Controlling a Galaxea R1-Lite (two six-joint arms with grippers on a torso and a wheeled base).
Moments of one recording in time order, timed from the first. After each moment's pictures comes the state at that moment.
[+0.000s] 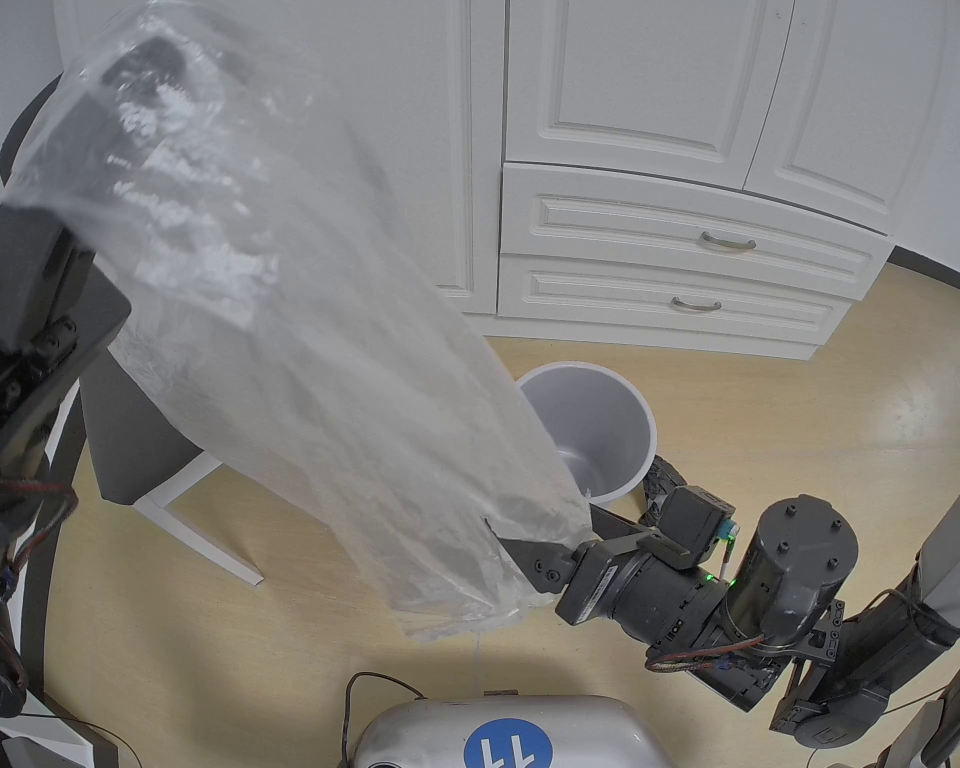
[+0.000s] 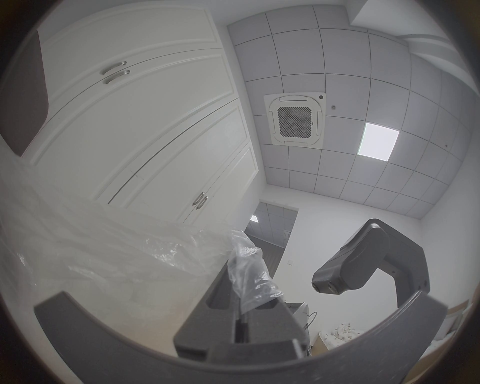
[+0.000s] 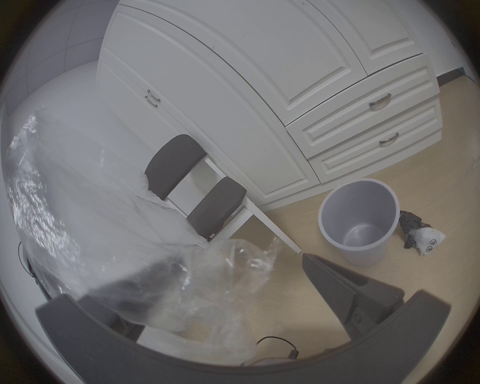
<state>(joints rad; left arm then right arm) -0.75 1.27 -0.52 -1.53 -0.46 -0.46 0.93 1.86 -0.46 -1.42 -0.27 0.51</state>
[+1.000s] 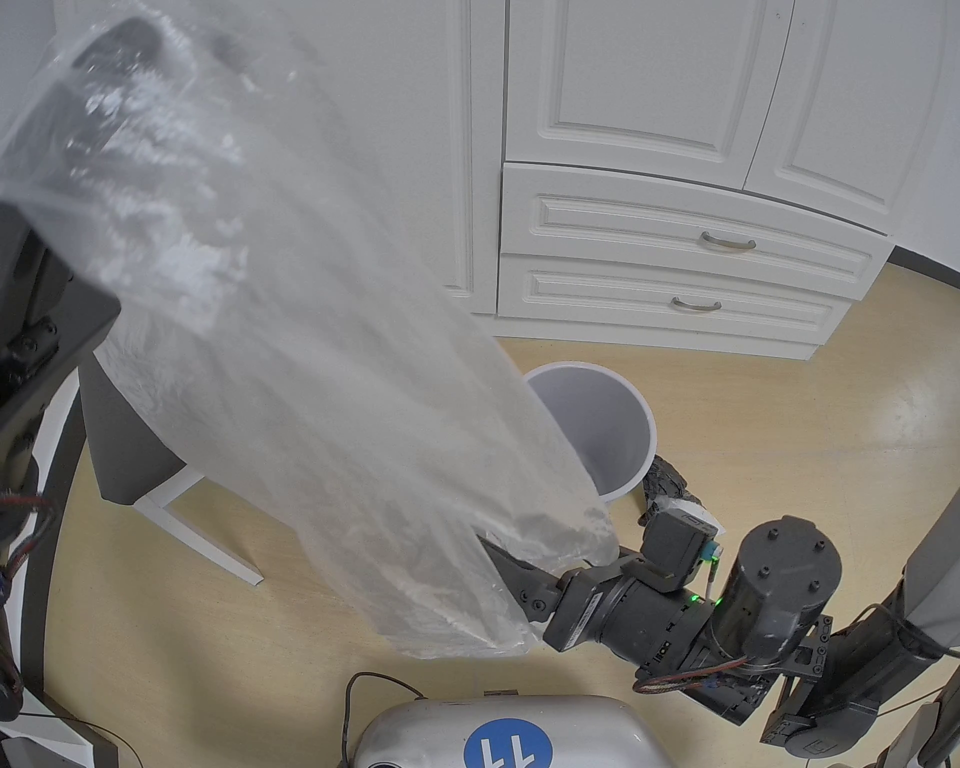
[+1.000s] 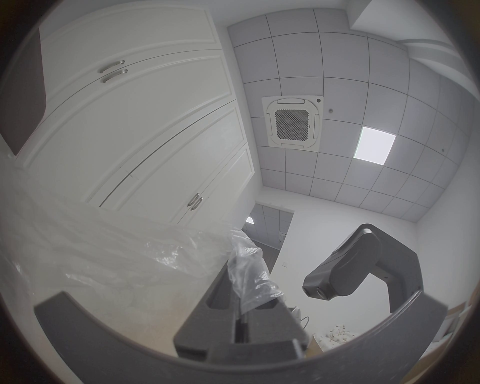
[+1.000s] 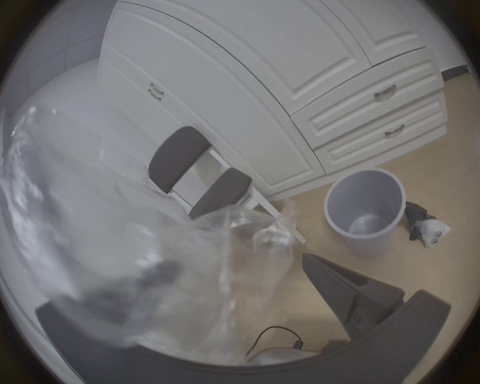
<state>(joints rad) -0.78 1.26 -0.52 -1.53 -0.46 -0.46 0.95 1.88 -0.44 -1.43 -0.23 0.53</state>
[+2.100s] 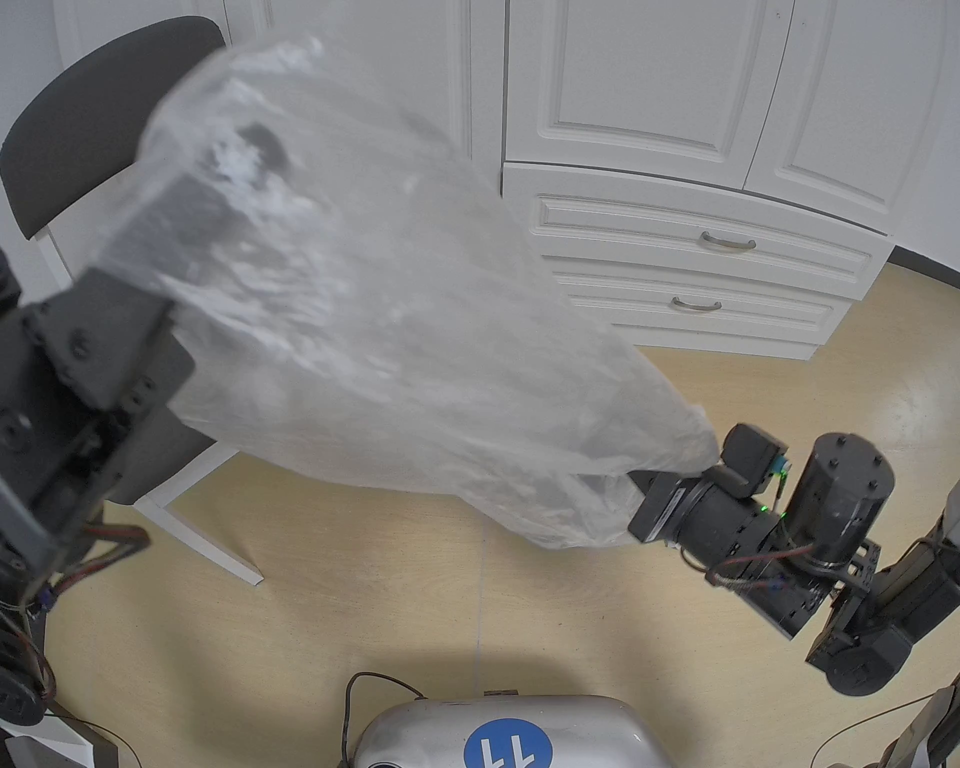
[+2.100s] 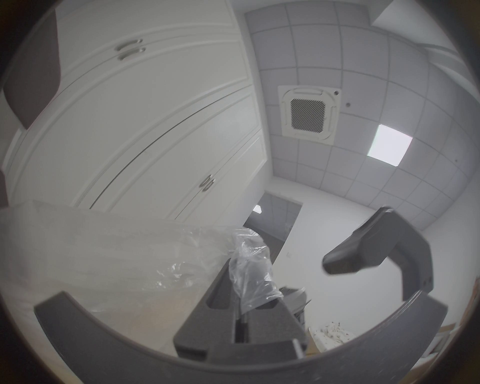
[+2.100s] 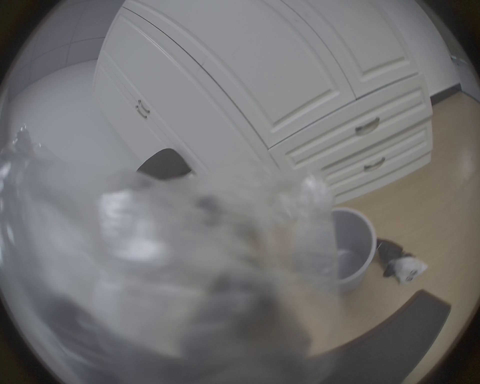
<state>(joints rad) -0.76 1.32 -0.49 -1.50 -0.46 -0.50 0.73 1.81 -0.45 -1.43 -0.19 0.43</state>
